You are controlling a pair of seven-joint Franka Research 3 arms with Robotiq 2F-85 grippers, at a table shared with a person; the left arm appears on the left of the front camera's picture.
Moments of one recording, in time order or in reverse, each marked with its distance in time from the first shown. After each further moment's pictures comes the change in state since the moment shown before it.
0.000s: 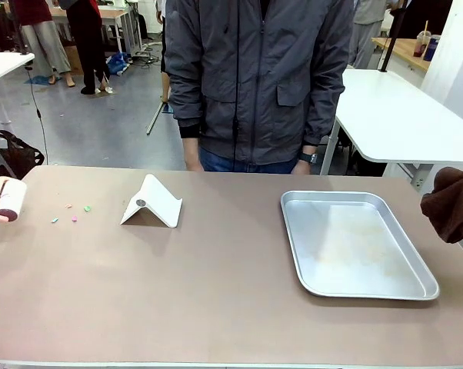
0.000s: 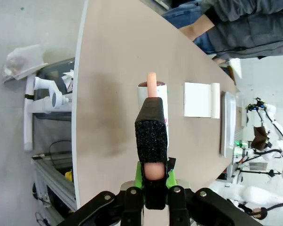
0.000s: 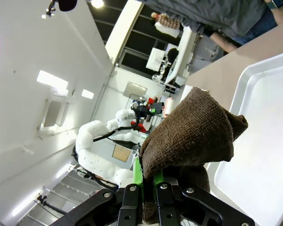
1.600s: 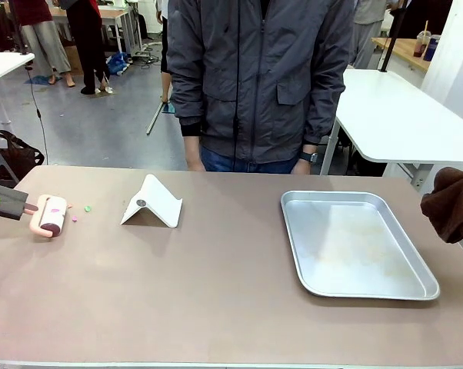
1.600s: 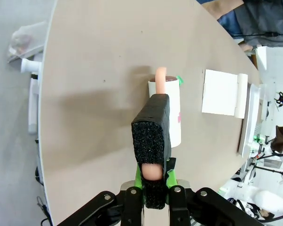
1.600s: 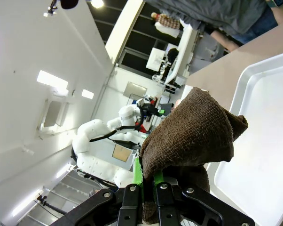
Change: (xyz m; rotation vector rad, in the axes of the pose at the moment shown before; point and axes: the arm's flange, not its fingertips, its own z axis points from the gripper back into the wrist) left arm -0.001 -0.031 -0.088 0.116 0.110 0.041; right arm 0.000 0.000 0.000 0.000 0.000 0.000
